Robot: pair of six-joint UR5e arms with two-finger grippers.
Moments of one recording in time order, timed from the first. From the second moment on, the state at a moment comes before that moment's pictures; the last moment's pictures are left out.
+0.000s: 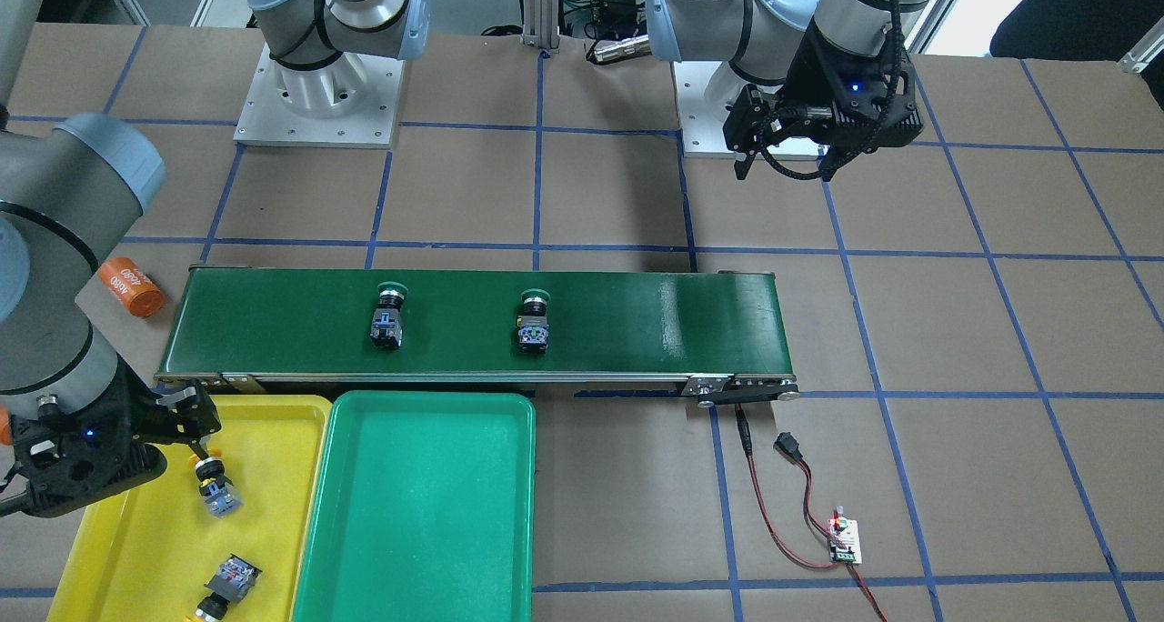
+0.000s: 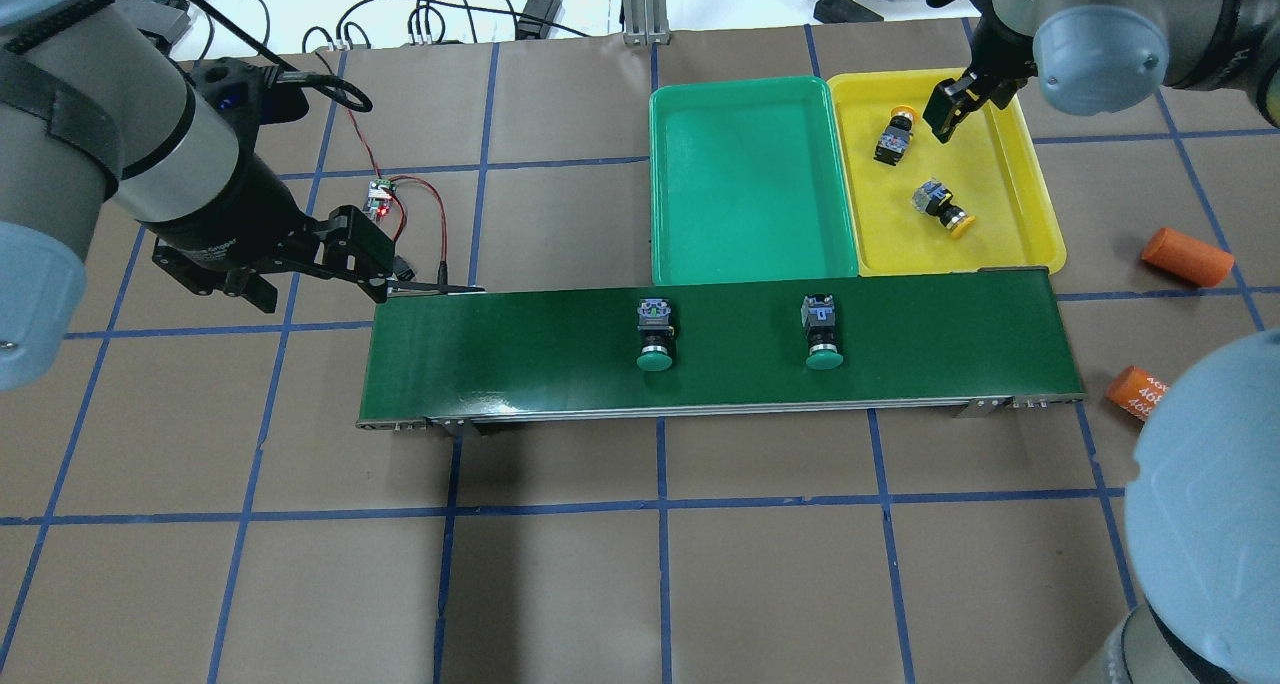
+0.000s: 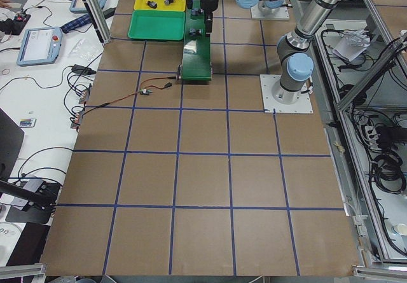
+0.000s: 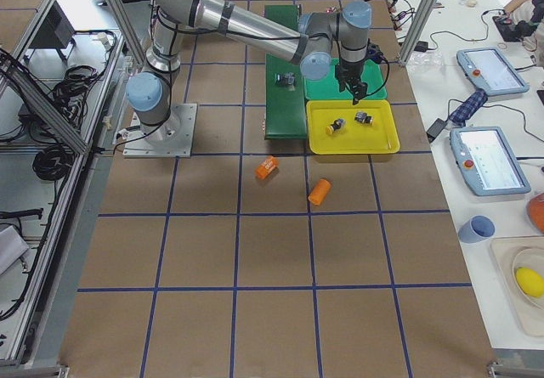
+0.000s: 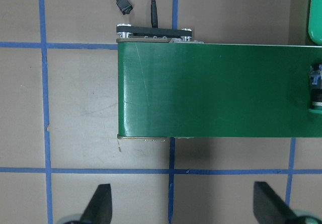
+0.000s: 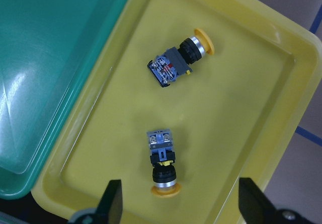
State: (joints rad) left arm -1.52 -1.40 -1.79 -1.50 1.54 0.02; right arm 1.42 -1.14 1.48 -2.05 -1.60 -0.64
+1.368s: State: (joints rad) left arm -1.51 -1.40 -1.79 -1.49 1.54 0.02; right arm 1.42 -1.32 1.83 -2.00 -1.56 -0.36
